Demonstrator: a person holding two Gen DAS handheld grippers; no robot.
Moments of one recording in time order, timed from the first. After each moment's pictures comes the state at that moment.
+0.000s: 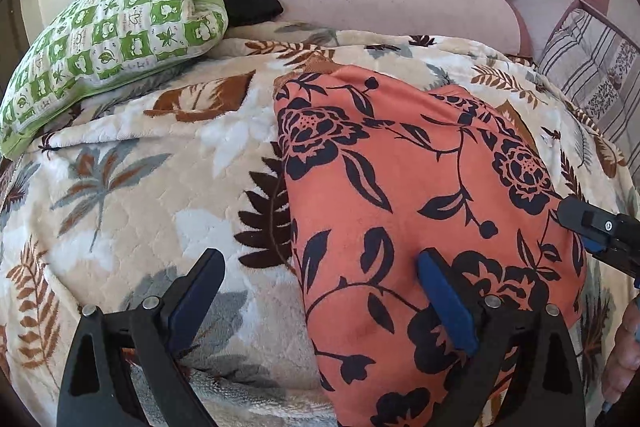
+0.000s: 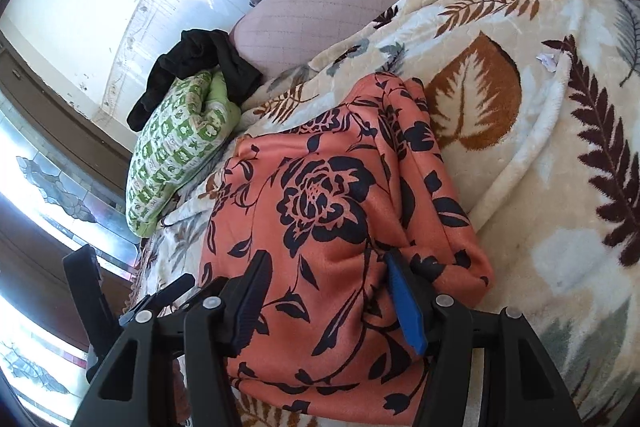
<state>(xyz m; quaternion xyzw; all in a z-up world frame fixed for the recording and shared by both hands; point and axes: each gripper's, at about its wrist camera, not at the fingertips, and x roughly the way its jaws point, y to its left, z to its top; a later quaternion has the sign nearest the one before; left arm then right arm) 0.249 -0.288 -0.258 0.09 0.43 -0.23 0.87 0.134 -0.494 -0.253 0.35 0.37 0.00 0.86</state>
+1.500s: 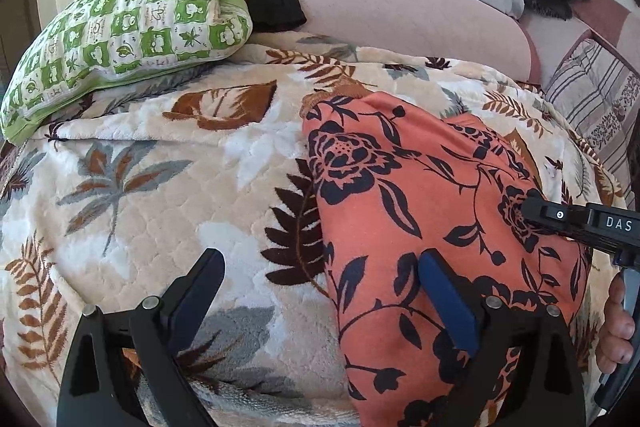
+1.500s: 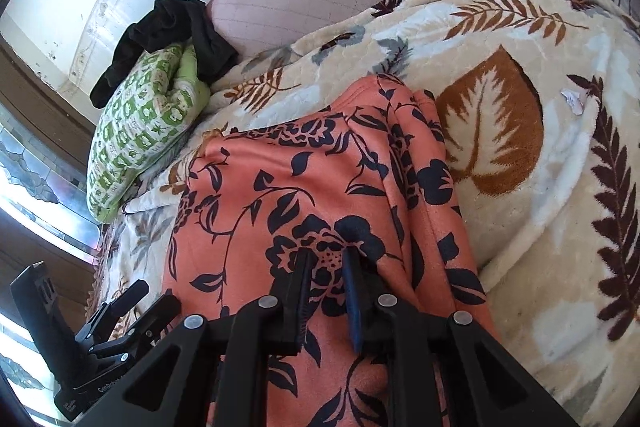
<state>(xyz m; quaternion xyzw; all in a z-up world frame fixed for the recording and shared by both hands) 0.270 -0.264 -0.246 0.04 0.44 -0.21 0.87 0.196 -0.497 -0.247 0.29 0.43 -0.03 0.85</state>
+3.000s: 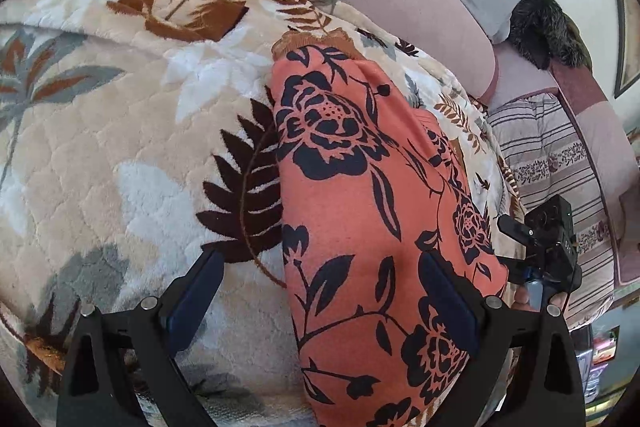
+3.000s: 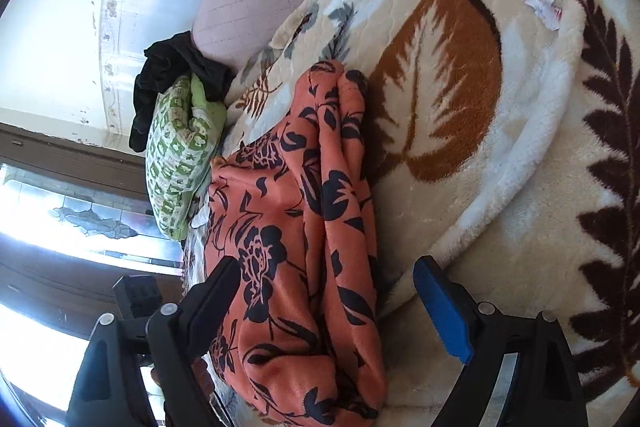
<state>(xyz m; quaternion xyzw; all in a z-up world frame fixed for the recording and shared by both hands) 0.306 -0.247 -0.279 -0.13 0.56 -0.33 0.75 0.186 -0.591 -0.298 0.47 0.44 0.08 0.76</state>
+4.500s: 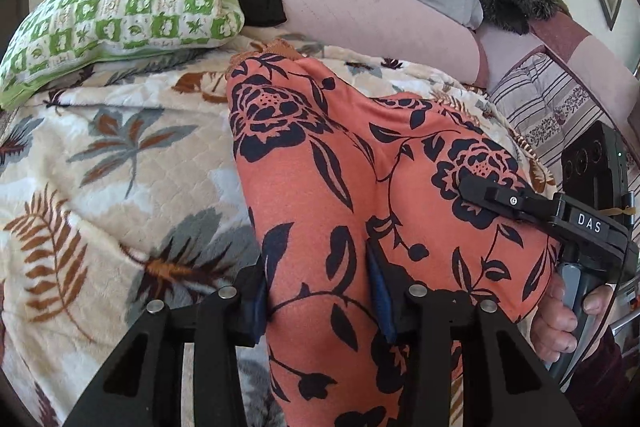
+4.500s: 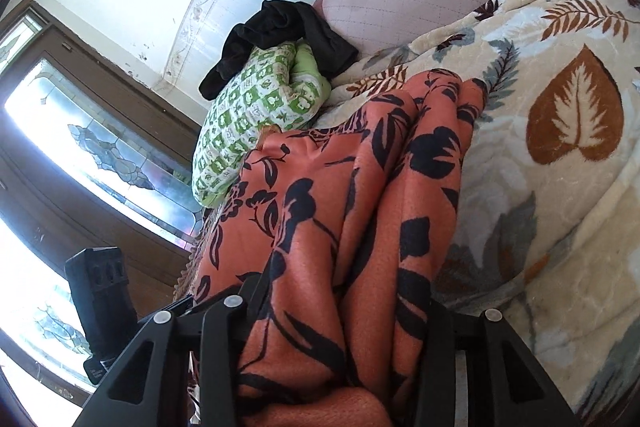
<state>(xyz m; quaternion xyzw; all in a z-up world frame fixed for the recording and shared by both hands) 0.209 -0.199 -0.215 -0.01 0.47 -0.29 0.83 0.163 -0.435 -0.213 0.35 0.38 0.12 0.85</state>
